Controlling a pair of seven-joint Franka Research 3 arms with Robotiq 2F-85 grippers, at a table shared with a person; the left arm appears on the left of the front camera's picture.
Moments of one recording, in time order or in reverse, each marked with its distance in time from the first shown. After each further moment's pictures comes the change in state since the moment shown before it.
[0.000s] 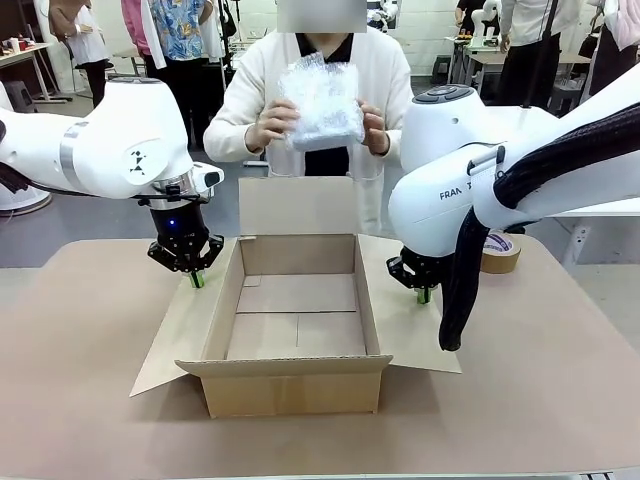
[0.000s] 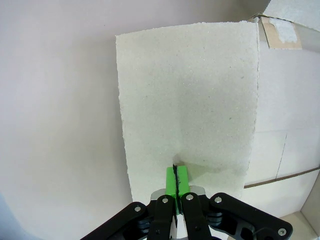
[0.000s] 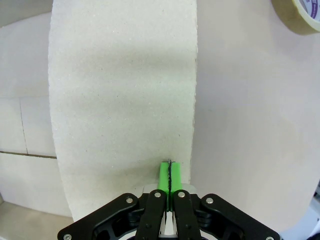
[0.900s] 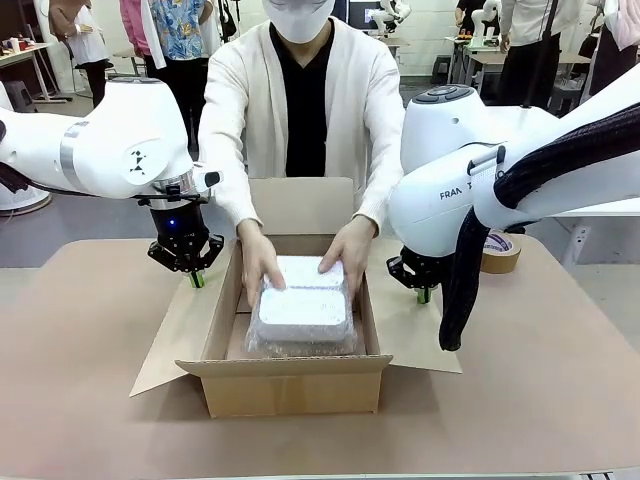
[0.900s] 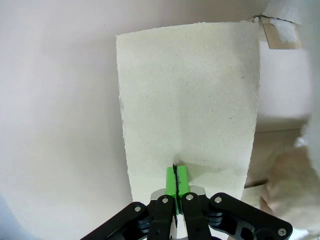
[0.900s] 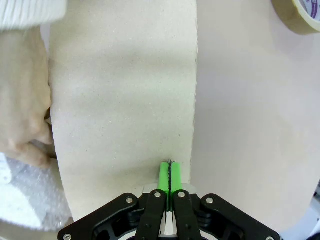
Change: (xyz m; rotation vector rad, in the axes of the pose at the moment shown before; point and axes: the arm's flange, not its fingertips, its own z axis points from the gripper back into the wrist) left arm 0.000 0.000 0.000 0.000 0.000 0.000; right arm 0.000 0.000 0.000 0.000 0.000 0.000
